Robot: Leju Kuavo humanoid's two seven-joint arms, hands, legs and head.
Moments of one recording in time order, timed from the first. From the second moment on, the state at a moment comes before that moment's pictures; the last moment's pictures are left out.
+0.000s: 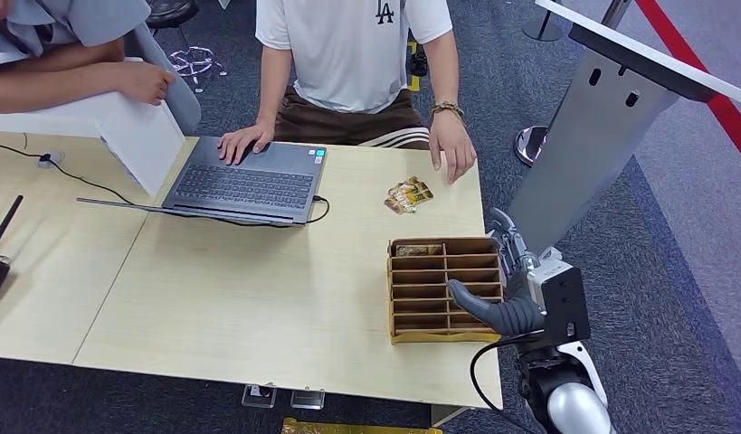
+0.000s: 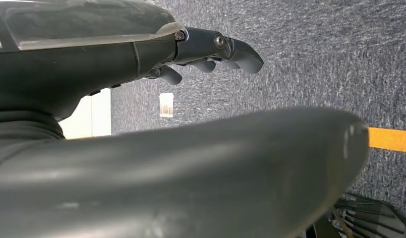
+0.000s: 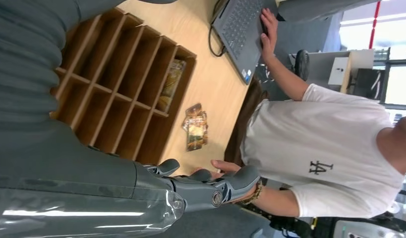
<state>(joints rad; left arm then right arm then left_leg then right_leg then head) -0.11 0.11 -1.19 -0.21 1.17 0.27 0.08 -0.19 -0.24 0.54 -1.67 -0.13 -0.26 -0.02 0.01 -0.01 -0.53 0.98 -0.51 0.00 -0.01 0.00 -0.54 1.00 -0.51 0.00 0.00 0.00</state>
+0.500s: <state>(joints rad) -0.11 0.11 -1.18 -0.21 1.17 0.27 0.07 -0.04 -0.32 0.46 -1.72 -0.31 -0.16 0.04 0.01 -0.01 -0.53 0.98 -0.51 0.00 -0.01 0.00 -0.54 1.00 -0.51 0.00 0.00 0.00</state>
